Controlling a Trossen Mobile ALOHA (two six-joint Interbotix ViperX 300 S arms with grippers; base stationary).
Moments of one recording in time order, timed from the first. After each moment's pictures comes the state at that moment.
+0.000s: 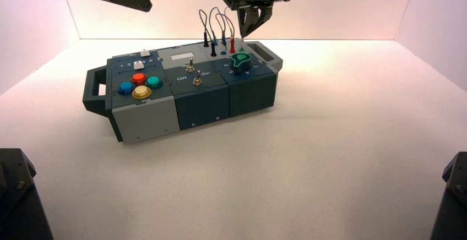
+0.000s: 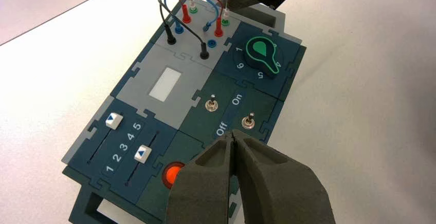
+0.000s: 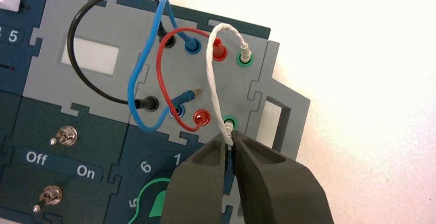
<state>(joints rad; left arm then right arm) -0.44 -0.65 1.09 -0.52 0.42 0.66 0.56 0.28 0.30 0.06 0.55 -0.11</state>
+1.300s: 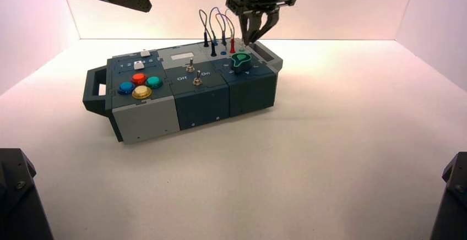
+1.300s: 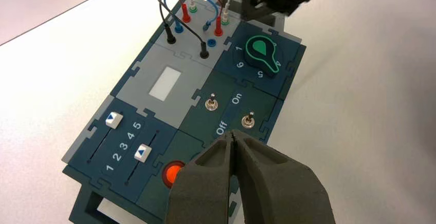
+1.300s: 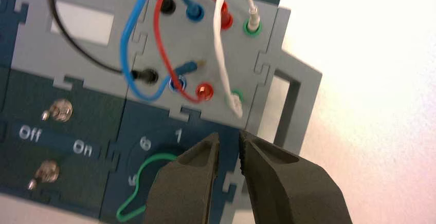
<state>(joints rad) -0.44 -0.65 1.09 -0.52 0.42 0.66 0.56 0.26 0.31 0.05 0.66 -0.11</state>
